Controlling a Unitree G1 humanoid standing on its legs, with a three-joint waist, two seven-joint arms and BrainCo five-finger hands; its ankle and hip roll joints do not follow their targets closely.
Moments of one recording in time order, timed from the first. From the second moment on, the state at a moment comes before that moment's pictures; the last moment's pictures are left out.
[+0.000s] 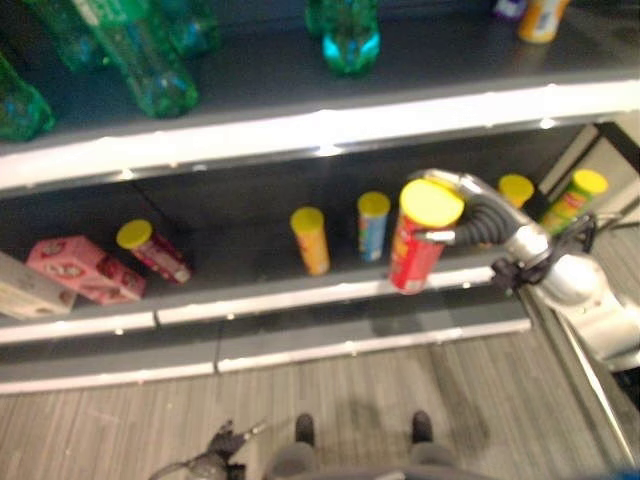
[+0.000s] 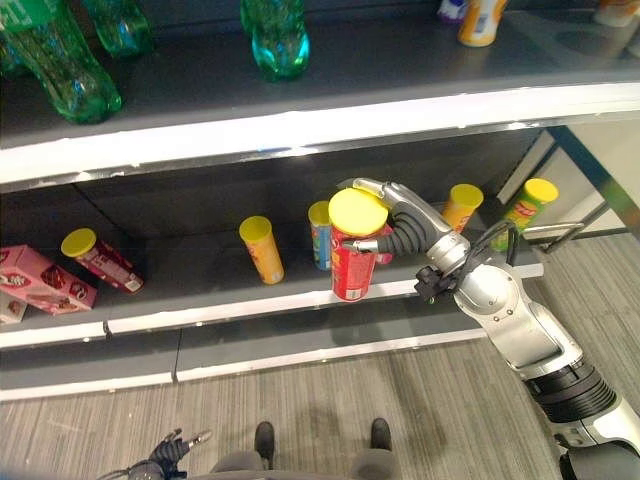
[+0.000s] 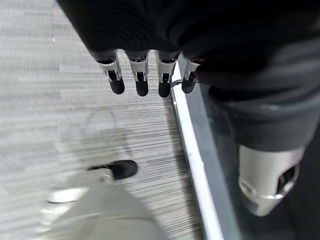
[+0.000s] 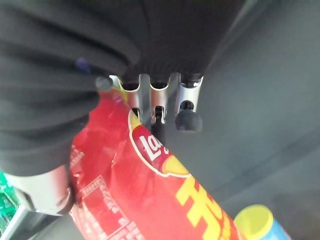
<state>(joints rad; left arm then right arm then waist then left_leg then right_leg) 0.13 0.22 -0.05 1.14 -0.08 -0.06 0.08 -0.36 -0.90 0.27 -0.25 -0.03 -0.16 0.08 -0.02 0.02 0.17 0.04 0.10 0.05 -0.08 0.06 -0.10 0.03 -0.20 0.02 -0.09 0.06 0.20</state>
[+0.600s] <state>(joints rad) 0.17 0.15 -0.05 0.97 -0.27 -0.06 0.09 -0.42 -0.97 0.37 -0.24 -0.02 -0.16 0.08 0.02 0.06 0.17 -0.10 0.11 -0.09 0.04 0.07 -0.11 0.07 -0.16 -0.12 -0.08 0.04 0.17</state>
